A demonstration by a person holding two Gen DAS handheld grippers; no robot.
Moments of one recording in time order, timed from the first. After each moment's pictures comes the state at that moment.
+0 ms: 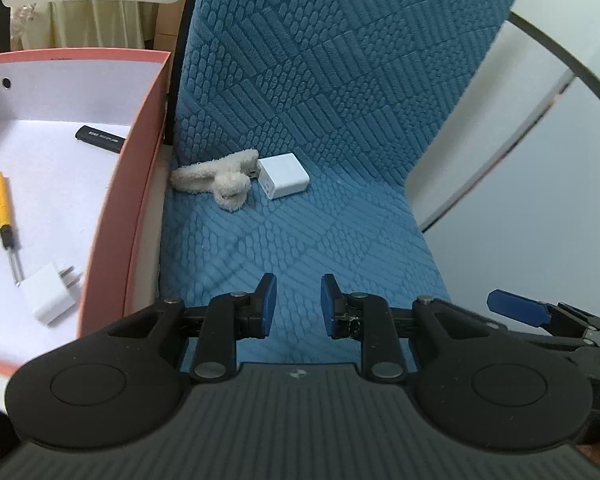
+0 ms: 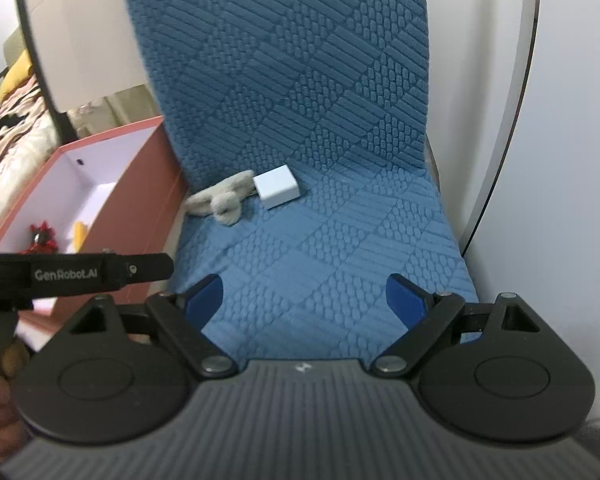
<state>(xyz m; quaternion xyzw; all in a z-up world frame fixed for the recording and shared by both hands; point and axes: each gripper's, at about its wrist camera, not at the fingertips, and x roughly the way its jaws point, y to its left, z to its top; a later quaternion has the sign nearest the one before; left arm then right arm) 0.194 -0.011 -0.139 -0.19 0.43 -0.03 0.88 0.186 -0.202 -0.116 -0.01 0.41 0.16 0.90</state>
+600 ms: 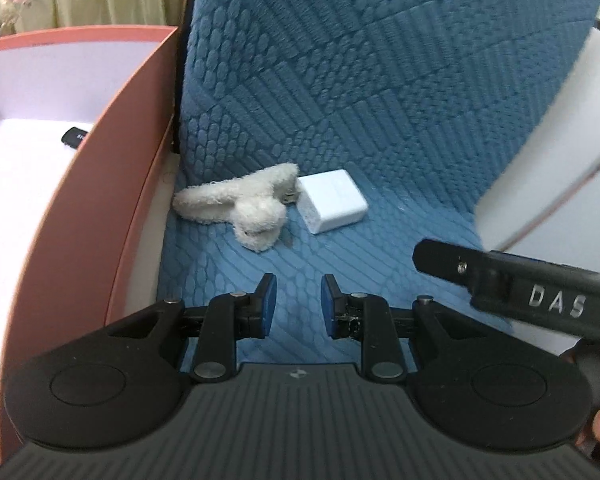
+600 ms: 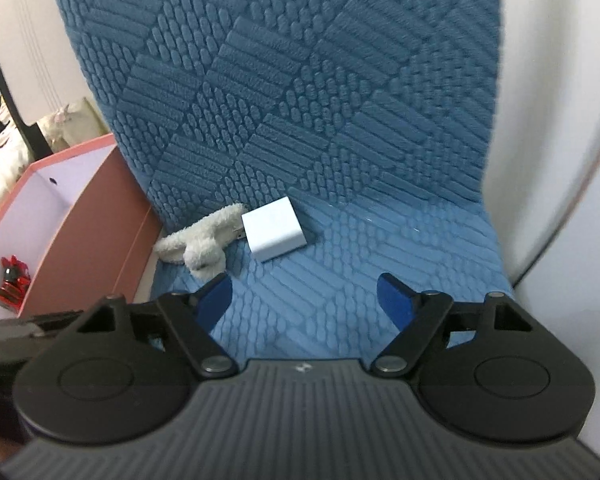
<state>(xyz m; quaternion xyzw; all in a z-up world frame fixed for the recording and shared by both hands) 0.282 -0.005 -0.206 -0.18 0.44 0.04 0.88 0.311 -0.166 -0.167 0.00 0.43 0.20 0.88</state>
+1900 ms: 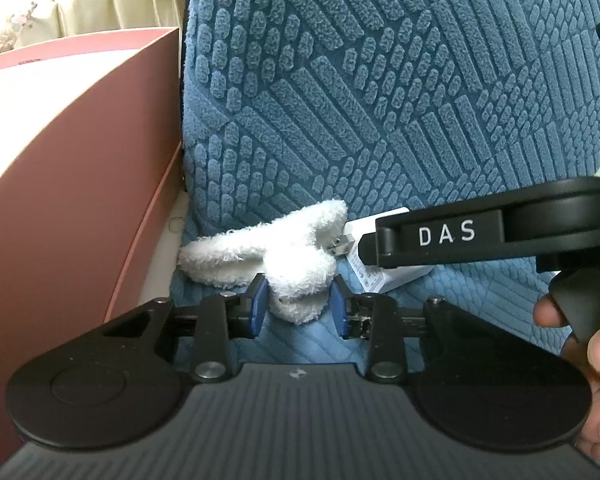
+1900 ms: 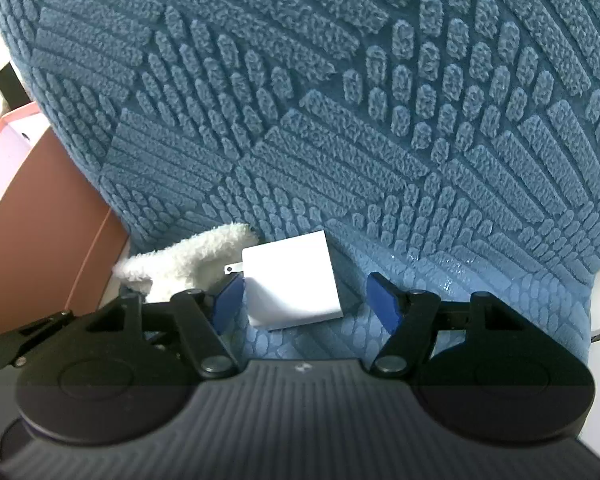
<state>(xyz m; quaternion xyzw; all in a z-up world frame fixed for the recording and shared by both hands) 0.348 -0.003 -0.263 -0.14 0.41 0.10 0.90 0.410 -0.095 -0.227 -0.08 0.49 0.25 0.83</state>
